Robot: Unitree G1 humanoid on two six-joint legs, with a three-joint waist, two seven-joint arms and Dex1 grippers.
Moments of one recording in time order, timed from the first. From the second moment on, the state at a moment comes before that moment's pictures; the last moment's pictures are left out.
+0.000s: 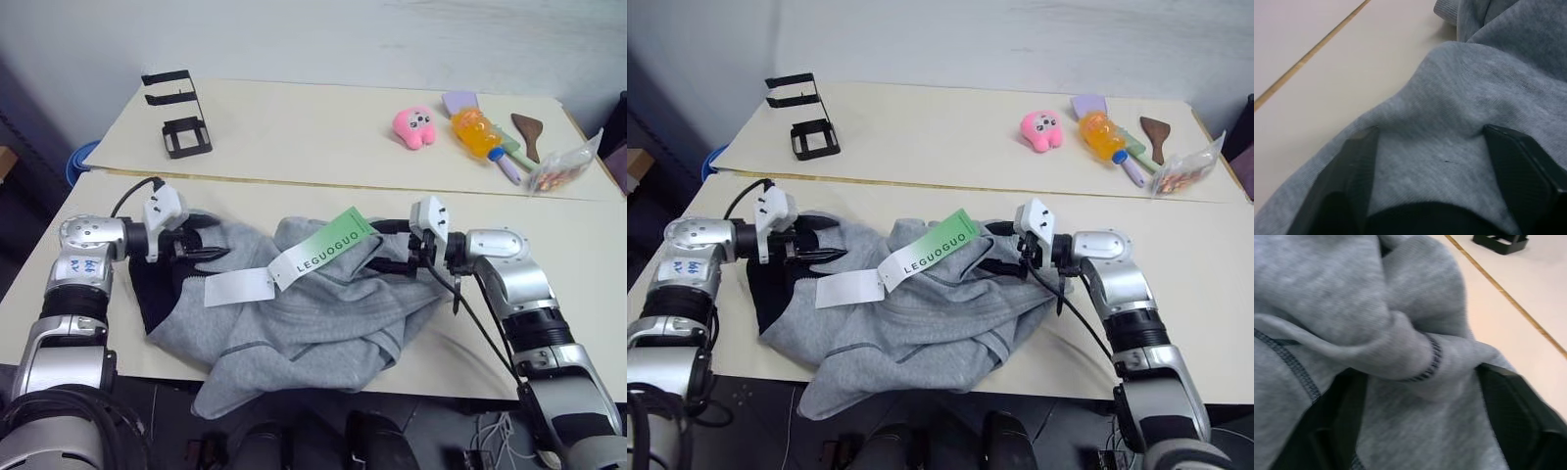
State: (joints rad) left arm -0.83 0.73 0.00 0.88 -0.12 -0.12 -1.25; right arm -0.72 -0.54 0.10 0.41 0.23 0.03 1.16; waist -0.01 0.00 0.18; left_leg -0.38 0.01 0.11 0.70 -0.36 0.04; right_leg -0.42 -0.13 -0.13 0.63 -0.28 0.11
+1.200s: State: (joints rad) left arm -0.55 0.72 0.17 0.56 -0.26 0.06 -1.05; right arm -0.77 -0.52 0.10 0.47 0.23 -0.09 1.36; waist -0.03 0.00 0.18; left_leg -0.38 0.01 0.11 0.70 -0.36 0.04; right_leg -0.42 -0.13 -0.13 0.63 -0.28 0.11
